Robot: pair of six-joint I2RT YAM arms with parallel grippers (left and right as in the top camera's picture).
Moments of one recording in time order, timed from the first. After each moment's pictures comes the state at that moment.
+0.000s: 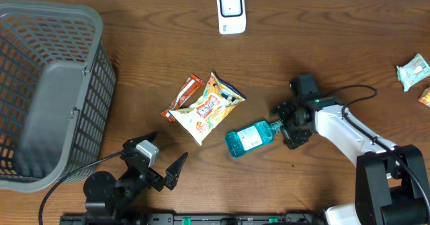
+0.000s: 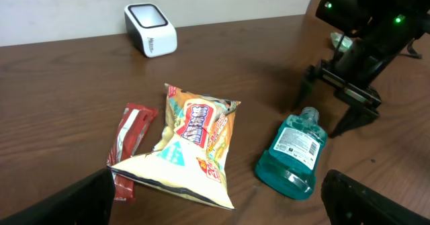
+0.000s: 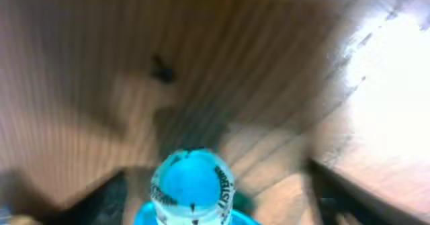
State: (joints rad) left arm -0.03 0.01 0.22 -0.49 0.64 0.02; right arm 0.23 1.63 0.83 -0.60 -0.20 1.36
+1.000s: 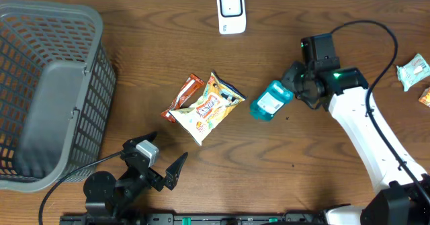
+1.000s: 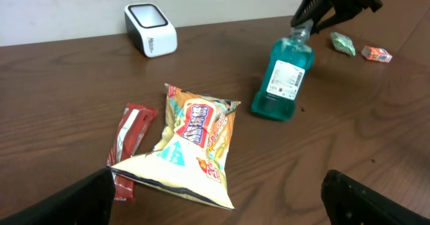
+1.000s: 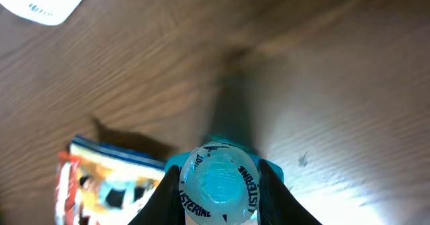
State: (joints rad) left arm -0.03 0.01 0.22 -0.49 0.64 0.02; right arm 0.24 1.54 1.23 -0.76 0.02 0.79
